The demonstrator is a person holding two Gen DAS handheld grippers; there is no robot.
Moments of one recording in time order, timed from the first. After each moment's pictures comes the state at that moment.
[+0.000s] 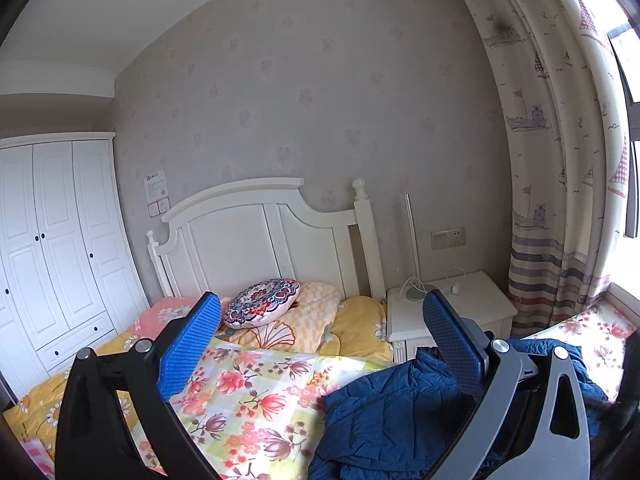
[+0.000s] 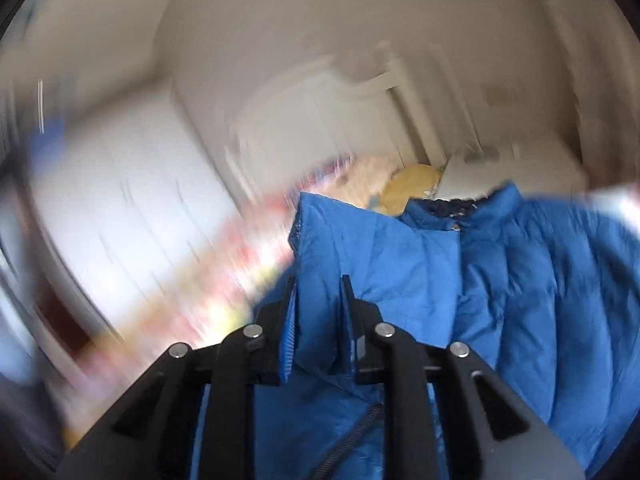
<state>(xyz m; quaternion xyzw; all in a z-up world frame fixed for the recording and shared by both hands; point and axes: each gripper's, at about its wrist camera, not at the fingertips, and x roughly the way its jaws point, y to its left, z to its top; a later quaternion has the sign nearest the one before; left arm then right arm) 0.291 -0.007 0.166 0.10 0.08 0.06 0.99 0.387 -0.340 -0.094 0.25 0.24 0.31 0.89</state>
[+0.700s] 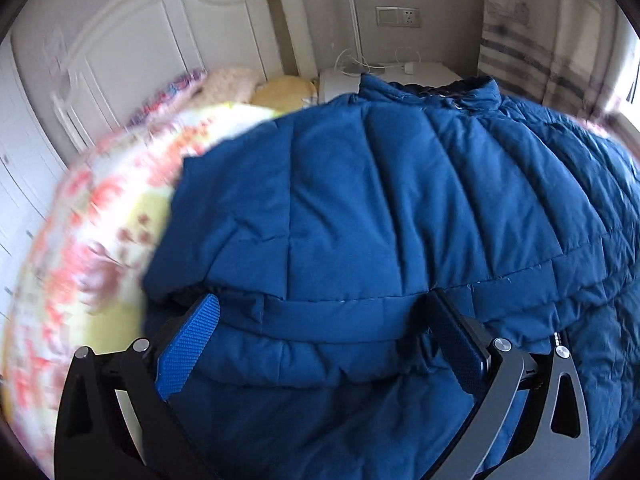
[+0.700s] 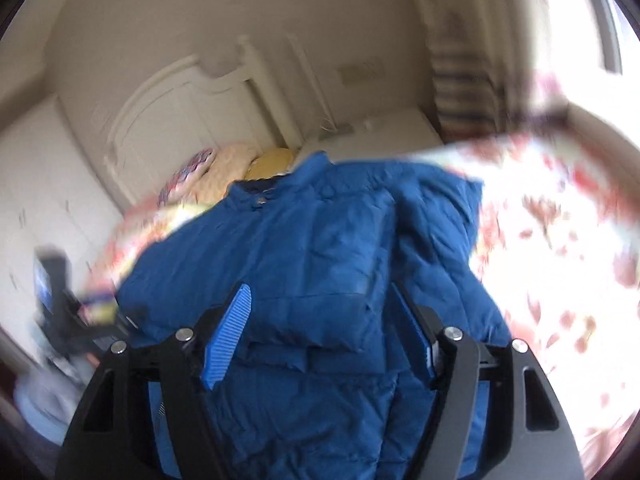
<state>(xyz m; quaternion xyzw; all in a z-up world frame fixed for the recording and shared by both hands) 0.420 -0.009 -0.115 0.09 0.43 -0.03 0.90 0.361 -0.429 -0.125 0.20 0.32 0.09 0.92</state>
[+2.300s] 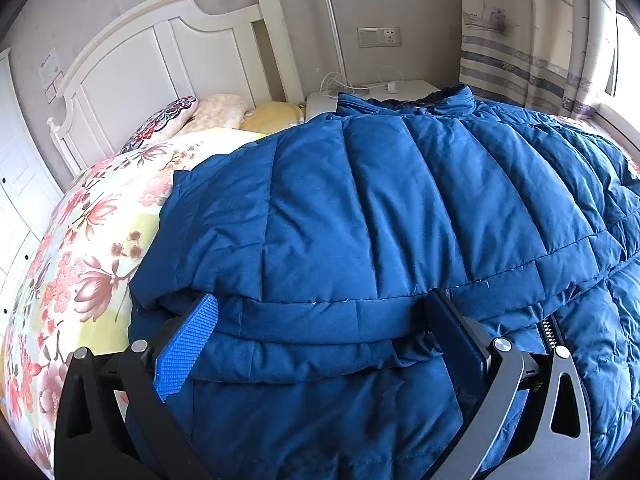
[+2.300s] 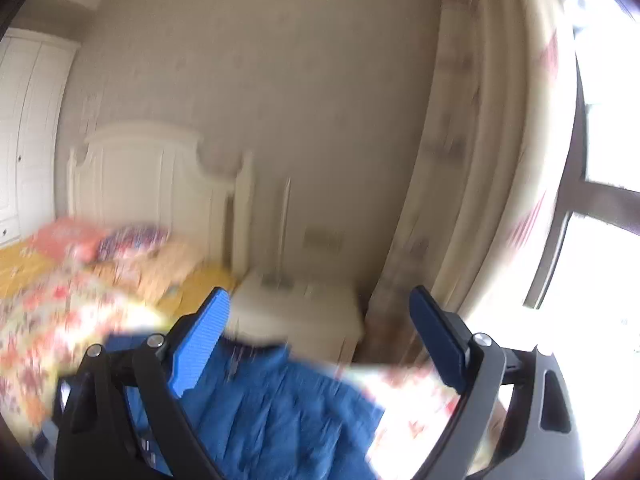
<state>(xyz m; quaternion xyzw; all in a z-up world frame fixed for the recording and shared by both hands) 0.401 -0.023 -0.118 0.12 0.38 -0.05 0.92 0.308 -0.317 0.127 -0.08 0.08 -0.07 0.99</state>
